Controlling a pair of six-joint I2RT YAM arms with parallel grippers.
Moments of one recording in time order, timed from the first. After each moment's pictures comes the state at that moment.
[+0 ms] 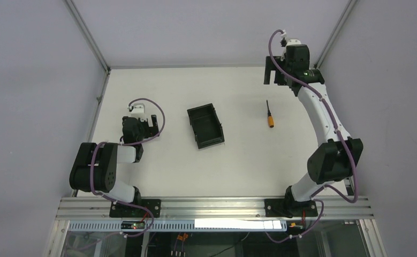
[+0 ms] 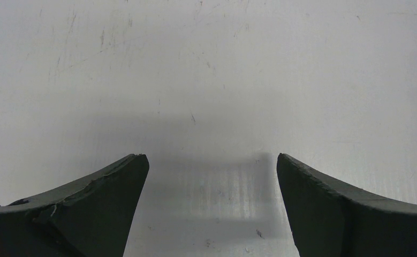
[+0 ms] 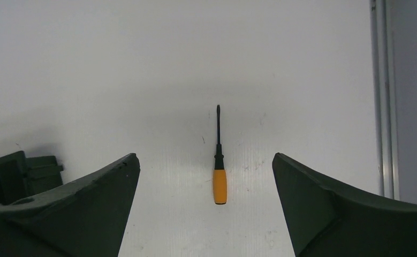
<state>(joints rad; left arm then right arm) -0.04 1.51 0.36 0.85 -0.01 -0.05 0.16 1.57 1.62 -0.66 0.12 0.07</state>
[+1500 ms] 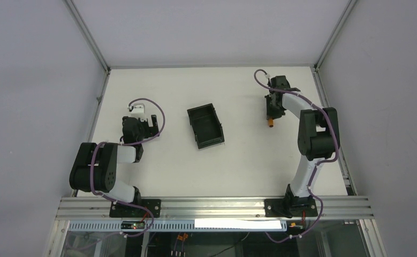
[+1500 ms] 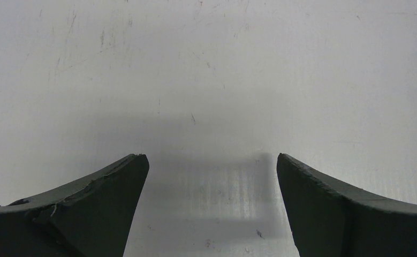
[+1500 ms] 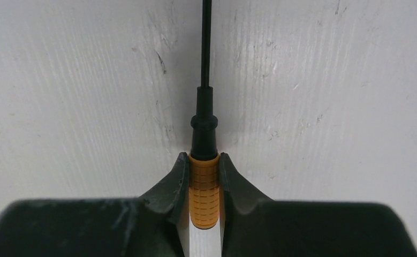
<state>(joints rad) -0.04 1.51 0.36 0.85 -0.01 -0.05 0.11 1.91 1.31 -0.55 0.07 0.07</state>
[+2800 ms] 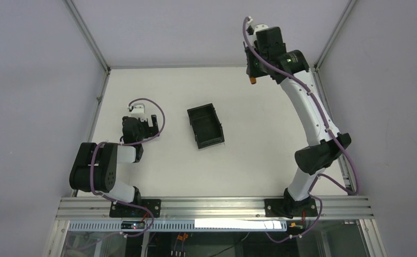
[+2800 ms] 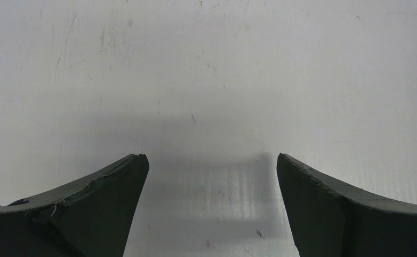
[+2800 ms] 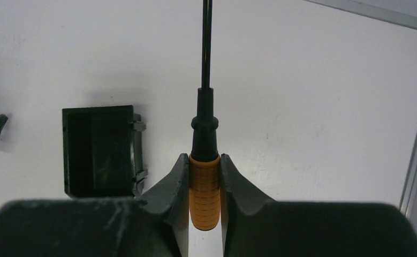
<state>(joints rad) -0.04 1.51 0.36 0.85 -0.01 -0.05 0.39 1.73 2.10 -1.04 0.13 0.08</state>
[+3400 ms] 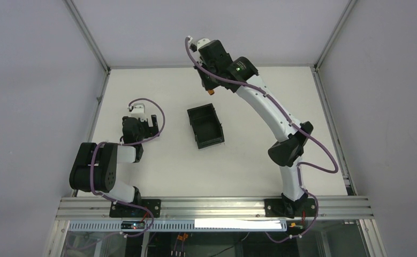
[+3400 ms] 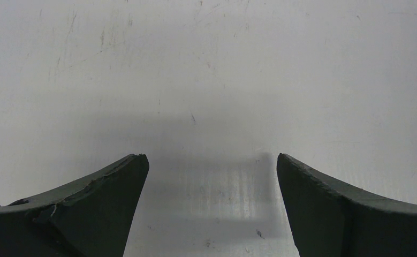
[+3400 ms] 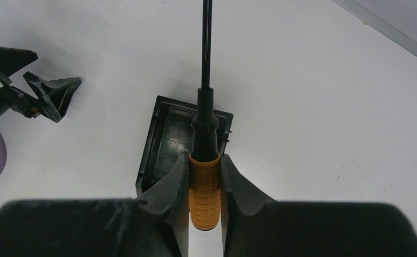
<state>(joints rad) -0.04 1.51 0.36 0.85 -0.01 -0.05 0.76 2.02 2.39 -1.09 0.21 0.08</state>
